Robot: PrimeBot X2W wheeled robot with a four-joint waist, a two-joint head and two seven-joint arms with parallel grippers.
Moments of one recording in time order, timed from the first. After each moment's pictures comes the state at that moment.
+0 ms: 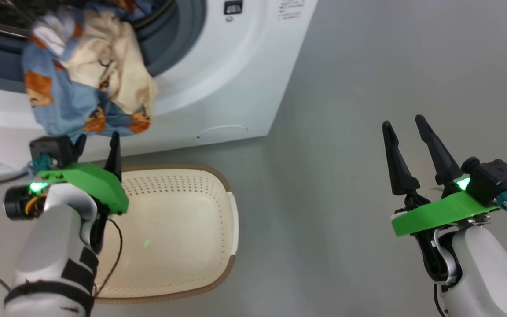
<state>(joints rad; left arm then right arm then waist) -0.79 0.14 -0.14 1.02 -0.31 -0.10 -0.14 -0.34 -0.14 0.16 0.25 0.40 0.13 -0.25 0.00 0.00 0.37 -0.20</state>
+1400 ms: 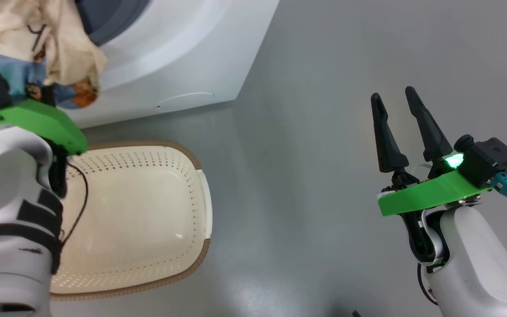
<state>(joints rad) -1.11 0.20 -0.12 1.29 -0.39 -0.10 -0.20 -0.43 -0.08 0.15 0.23 0.38 0.13 -0.25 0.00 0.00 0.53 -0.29</state>
